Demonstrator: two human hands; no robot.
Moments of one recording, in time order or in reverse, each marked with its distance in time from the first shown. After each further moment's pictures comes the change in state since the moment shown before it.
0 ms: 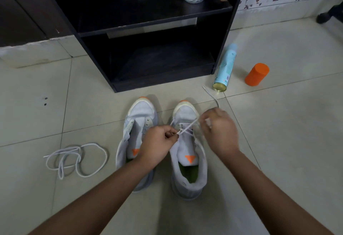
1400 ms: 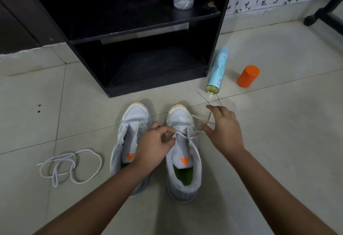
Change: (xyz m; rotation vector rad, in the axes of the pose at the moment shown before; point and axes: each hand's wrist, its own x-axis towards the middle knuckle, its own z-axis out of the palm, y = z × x) left_hand -0.003 0.010 0.000 0.144 0.034 0.126; right_hand 0.006 0.024 -0.016 0.008 -0.144 0.173
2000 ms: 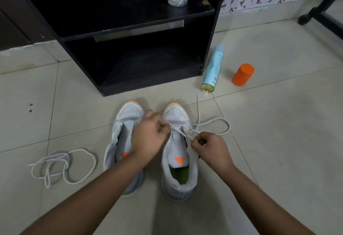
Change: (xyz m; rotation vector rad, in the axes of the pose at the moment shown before) left_hand 0.018 0.014 -0.003 0.153 0.123 0.006; right_hand -0.044 -0.009 0.014 0.386 -0.228 0.239
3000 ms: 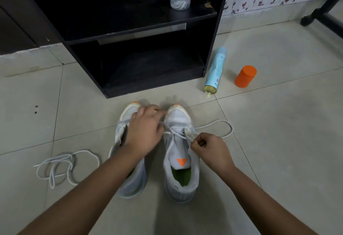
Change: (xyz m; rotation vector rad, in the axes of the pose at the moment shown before) left_hand 0.016 -0.013 -0.020 0.435 -0.099 0.214; right_hand 0.002 -0.005 0.003 -0.056 -0.028 -0.036
